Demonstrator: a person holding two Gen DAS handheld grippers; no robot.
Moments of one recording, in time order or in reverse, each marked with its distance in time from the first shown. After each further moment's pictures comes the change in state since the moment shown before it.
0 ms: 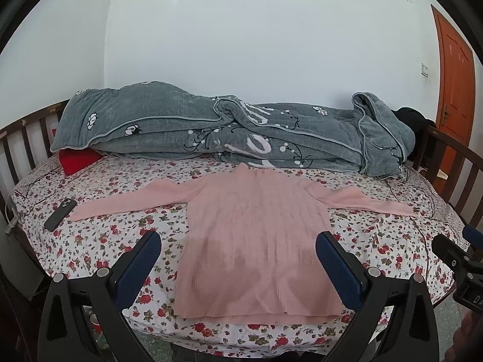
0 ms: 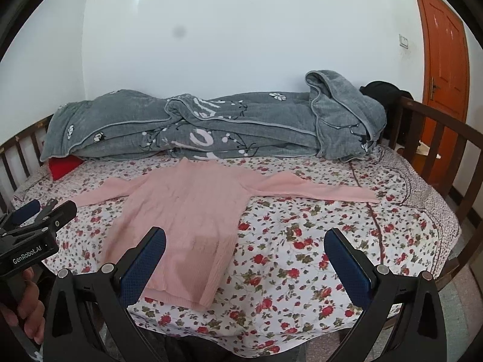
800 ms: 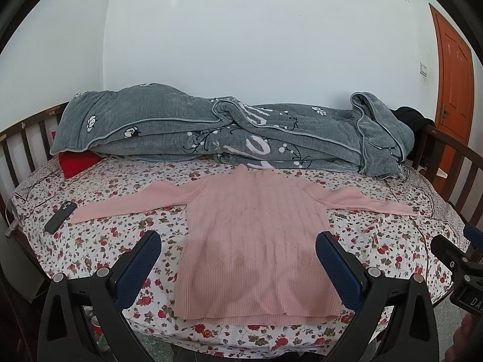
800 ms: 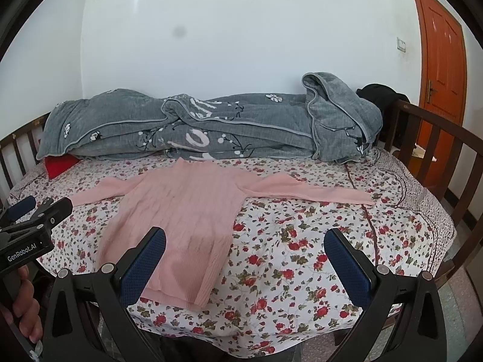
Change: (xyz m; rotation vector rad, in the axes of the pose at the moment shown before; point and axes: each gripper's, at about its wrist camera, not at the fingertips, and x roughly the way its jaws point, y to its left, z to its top) left arm -0.001 -0.002 0.002 0.001 -0.001 -0.001; right arm -0.002 0.003 -0.001 -0.017 -0.008 -0.022
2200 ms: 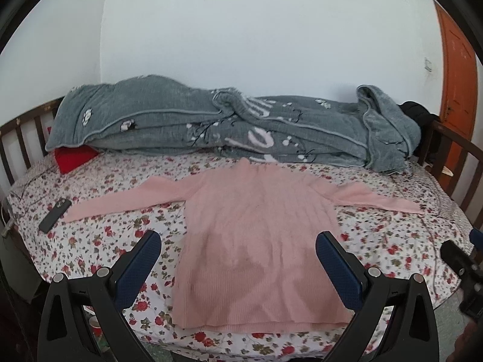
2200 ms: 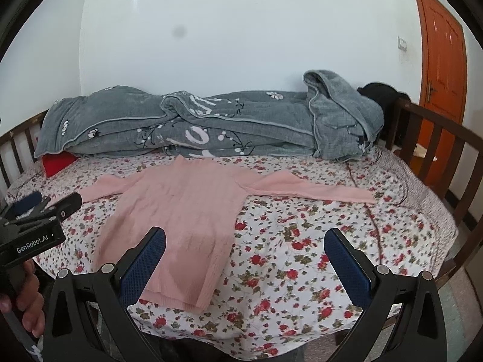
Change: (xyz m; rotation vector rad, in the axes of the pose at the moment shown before) left arm 0.041 0.008 0.000 0.001 0.034 0.010; right arm 0.025 0.002 -0.003 0.020 0.015 0.002
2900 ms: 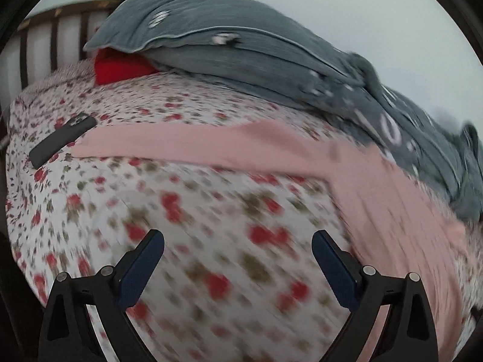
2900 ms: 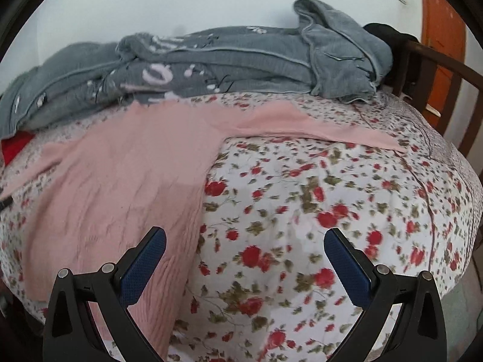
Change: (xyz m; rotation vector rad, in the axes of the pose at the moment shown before) left arm 0.195 0.239 -0.041 -0.346 0.158 0.131; right arm 0.180 0.005 -0.050 0.016 0.205 -0.119
